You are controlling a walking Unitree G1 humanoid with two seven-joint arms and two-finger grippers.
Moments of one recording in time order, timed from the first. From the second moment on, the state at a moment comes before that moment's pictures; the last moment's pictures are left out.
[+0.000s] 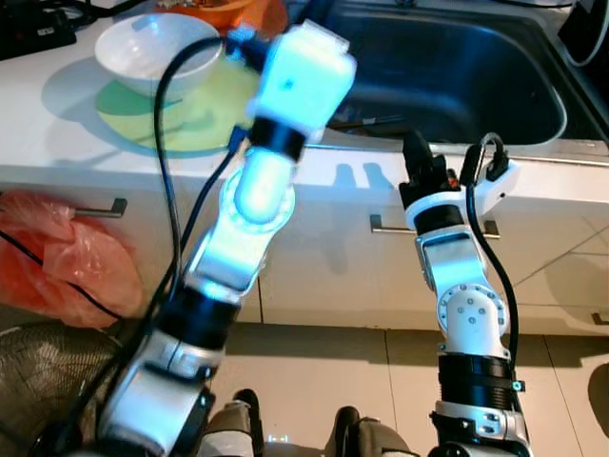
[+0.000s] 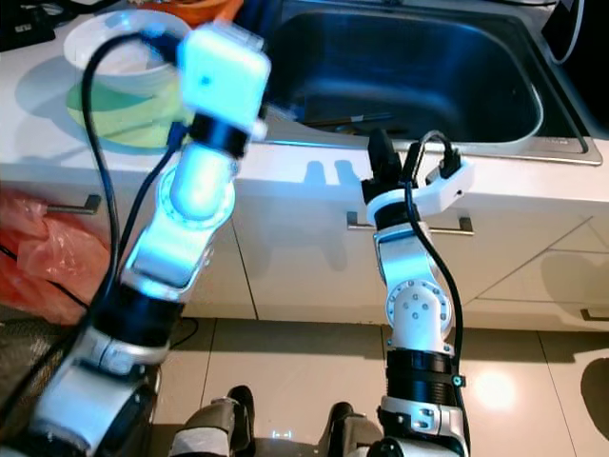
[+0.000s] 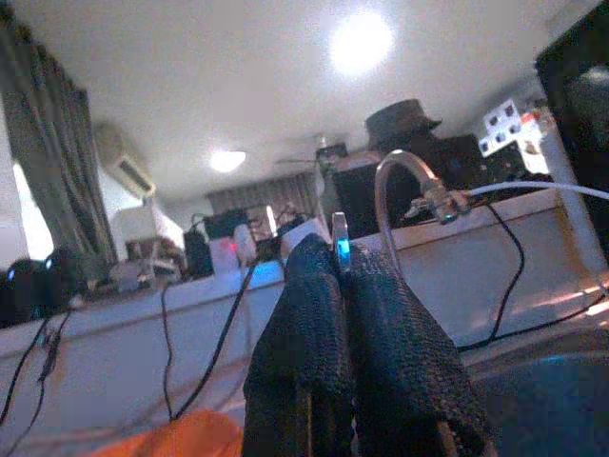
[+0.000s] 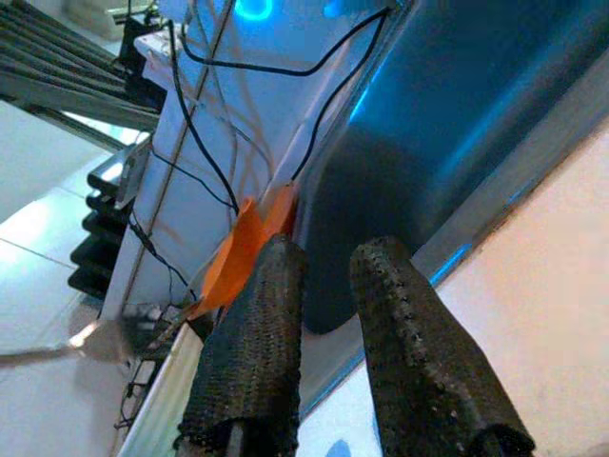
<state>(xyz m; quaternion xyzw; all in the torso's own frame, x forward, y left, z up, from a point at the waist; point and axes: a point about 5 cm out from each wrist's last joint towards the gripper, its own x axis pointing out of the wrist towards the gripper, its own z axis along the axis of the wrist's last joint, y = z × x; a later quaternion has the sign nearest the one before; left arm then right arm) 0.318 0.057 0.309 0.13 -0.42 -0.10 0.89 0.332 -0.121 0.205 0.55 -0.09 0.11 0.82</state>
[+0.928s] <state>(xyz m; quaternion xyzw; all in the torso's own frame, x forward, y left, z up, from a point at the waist) 0.326 0.116 0.264 -0.23 -0.31 -0.10 0.92 0.333 -0.122 0.205 0.55 -0.11 0.12 0.82</state>
